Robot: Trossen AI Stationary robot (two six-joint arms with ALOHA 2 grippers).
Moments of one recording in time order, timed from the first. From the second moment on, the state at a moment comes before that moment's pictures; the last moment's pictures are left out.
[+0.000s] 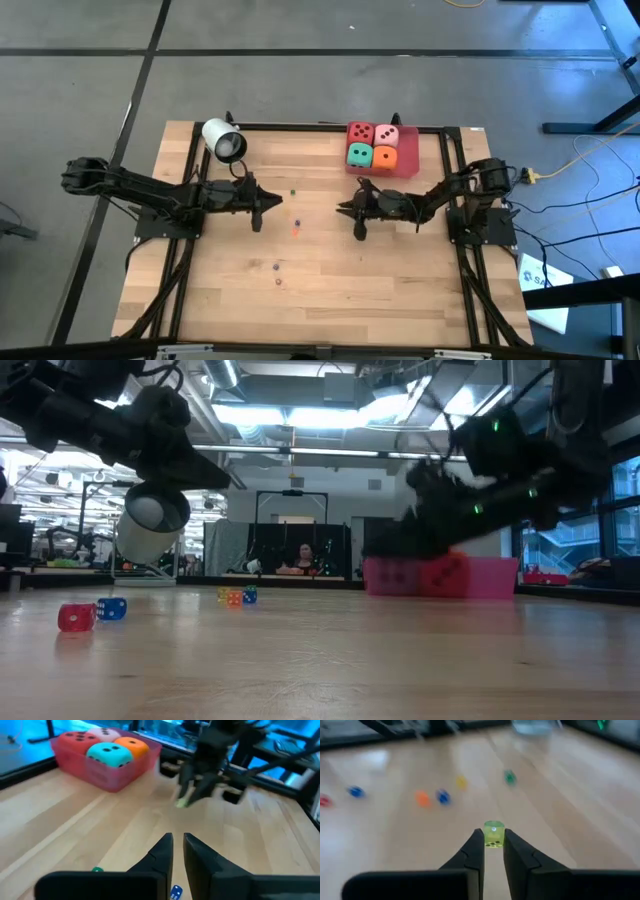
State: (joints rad) left arm -0.09 0.91 0.25 0.45 -0.23 -0.32; right arm 0.00 1.83 0.43 1.07 0.13 0.13
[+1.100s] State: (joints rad) left arm 0.06 1.44 0.53 0.87 0.15 -0.67; right arm 0.10 1.67 0.84 0.54 0.29 -0.52
